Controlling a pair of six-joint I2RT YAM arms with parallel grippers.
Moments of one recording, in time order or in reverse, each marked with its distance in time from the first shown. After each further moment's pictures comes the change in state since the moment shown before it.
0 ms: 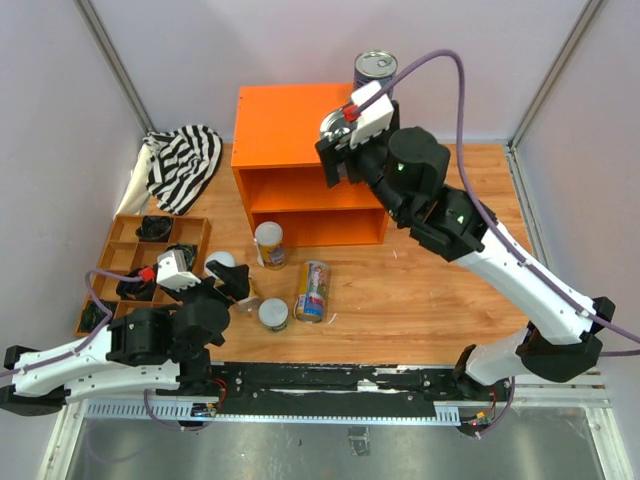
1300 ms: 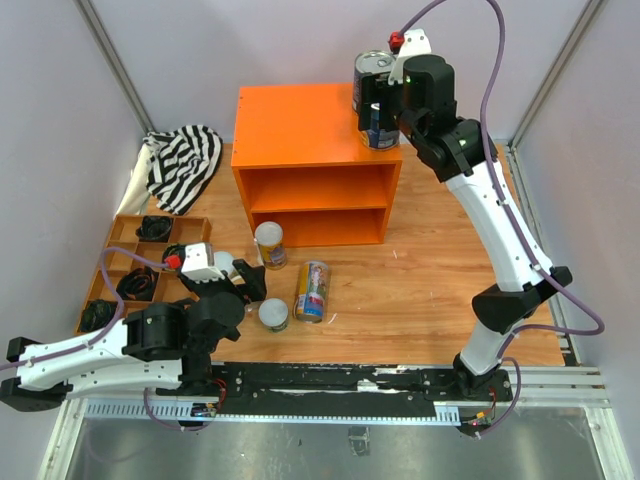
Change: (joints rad) left arm 0.000 0.131 0.027 0.170 0.053 0.267; right arm -0.471 0.335 0.473 -0.386 -0.193 0.290
